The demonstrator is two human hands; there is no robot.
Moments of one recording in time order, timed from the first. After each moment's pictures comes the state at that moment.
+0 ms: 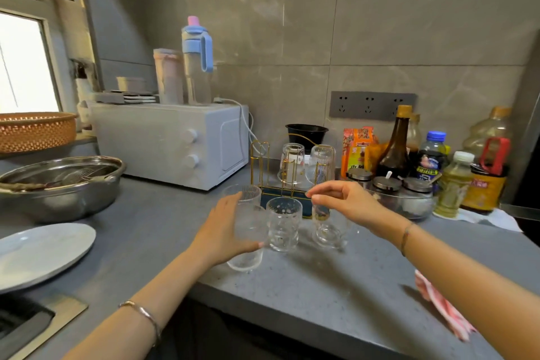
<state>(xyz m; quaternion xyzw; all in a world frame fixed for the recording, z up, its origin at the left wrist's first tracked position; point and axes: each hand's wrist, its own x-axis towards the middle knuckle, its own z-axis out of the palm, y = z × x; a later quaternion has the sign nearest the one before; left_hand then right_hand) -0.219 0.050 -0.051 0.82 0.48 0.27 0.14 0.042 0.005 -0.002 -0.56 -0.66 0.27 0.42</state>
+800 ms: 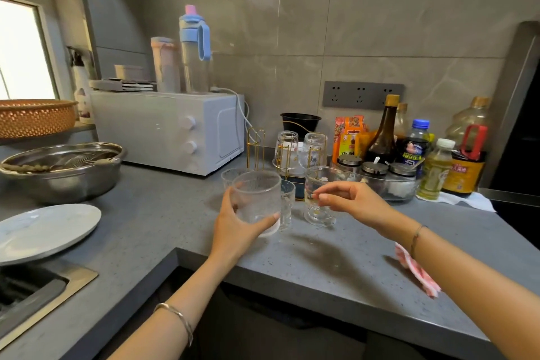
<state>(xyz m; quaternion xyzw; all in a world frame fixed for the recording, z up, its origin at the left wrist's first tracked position) -0.190 0.013 -0.089 0.65 0.42 0.53 0.34 0.047 -0.049 -0.018 -0.56 -0.65 0.28 0.42</state>
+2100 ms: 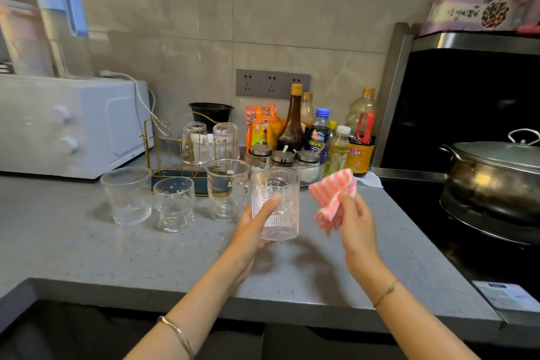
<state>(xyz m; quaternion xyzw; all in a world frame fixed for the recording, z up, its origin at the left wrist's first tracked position) -0.008 -0.049 -0.085 0.56 0.26 0.38 0.69 0.120 -0.149 -0.050 -0.55 -0.32 0.17 0.75</state>
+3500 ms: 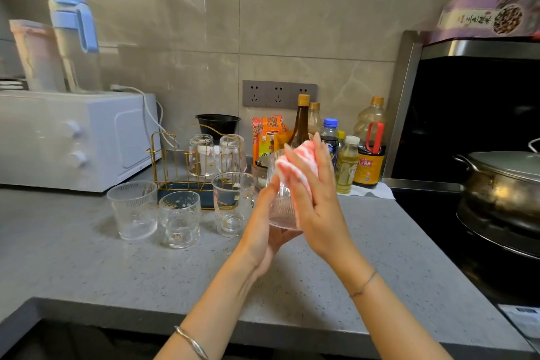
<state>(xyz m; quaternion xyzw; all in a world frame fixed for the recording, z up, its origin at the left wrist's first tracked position) -0.002 -0.057 -0.035 0.53 0.10 0.38 0.75 0.091 -0.105 -0.017 -0.54 -0.62 -0.07 0.56</state>
